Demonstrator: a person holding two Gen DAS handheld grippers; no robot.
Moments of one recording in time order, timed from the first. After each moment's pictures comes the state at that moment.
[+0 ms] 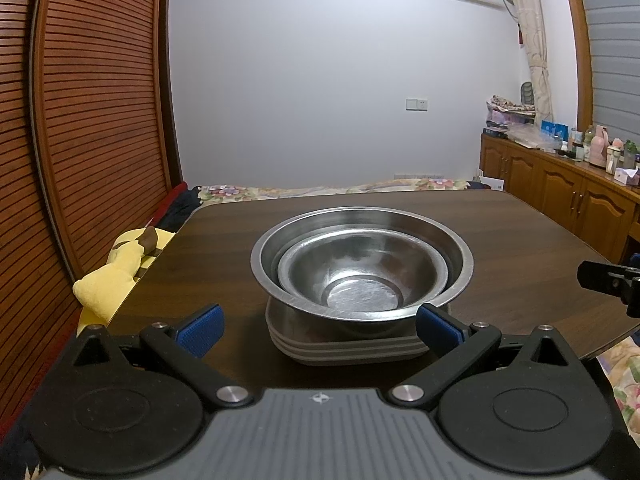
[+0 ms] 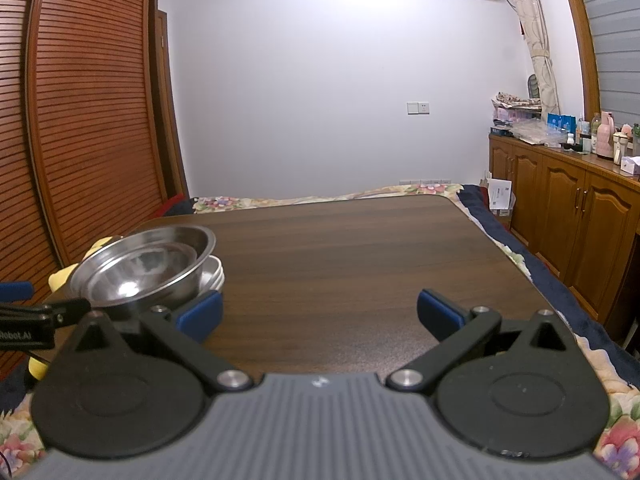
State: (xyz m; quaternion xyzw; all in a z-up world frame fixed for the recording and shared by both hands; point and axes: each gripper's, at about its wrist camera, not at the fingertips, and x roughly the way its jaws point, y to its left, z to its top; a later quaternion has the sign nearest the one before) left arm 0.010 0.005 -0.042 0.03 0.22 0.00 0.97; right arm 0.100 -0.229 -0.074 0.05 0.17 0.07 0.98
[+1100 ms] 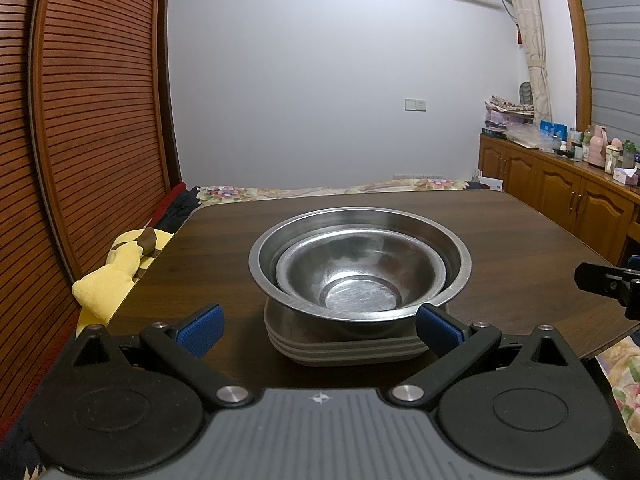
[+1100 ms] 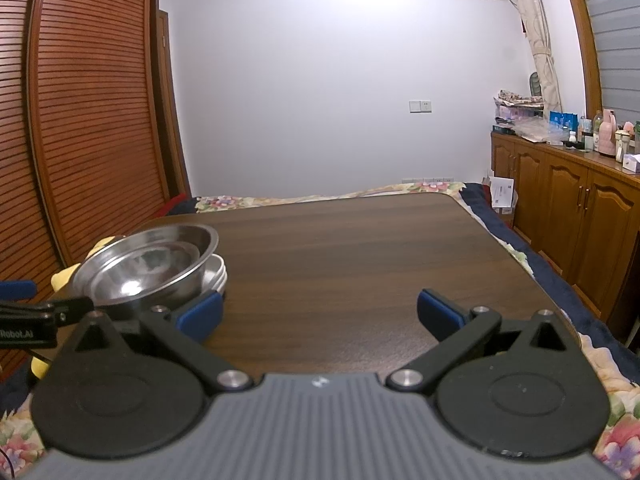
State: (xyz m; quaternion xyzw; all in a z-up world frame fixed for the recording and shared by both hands) left arm 0.009 0.004 -0.040 0.03 0.22 0.00 0.97; right arm 0.102 -0.225 -0.075 0.06 0.17 0.07 0.98
